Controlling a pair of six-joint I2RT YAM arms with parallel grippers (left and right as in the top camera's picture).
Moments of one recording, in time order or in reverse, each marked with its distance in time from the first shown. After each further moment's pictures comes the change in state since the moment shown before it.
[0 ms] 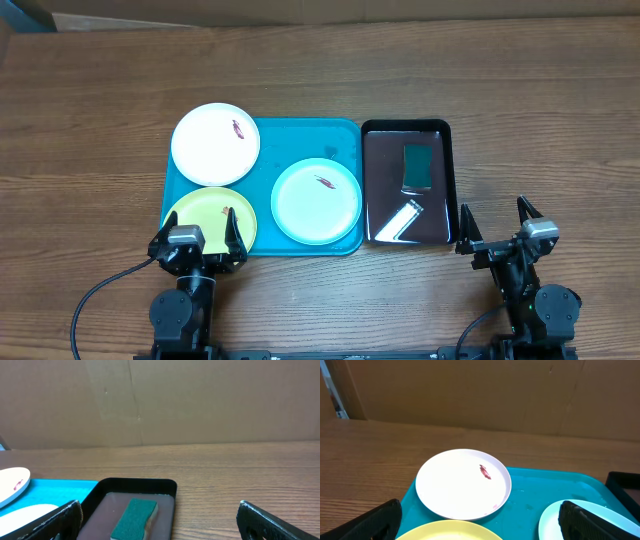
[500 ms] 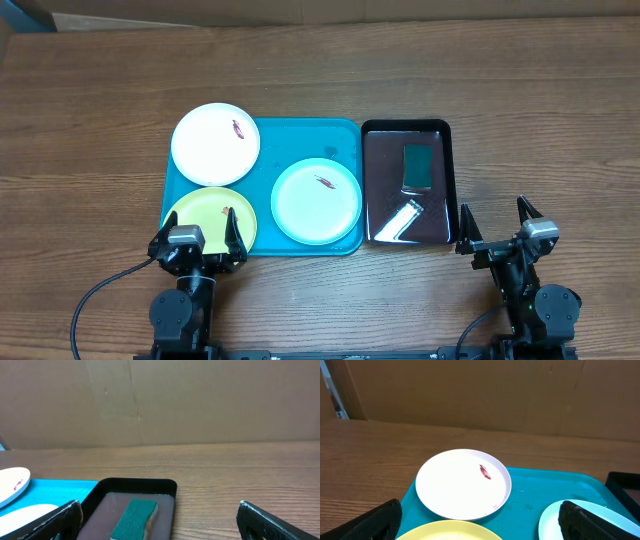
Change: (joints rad) left arm 0.000 0.000 0.000 0.001 0.000 0.000; right arm 0.000 0.000 0.000 0.000 0.000 0.000
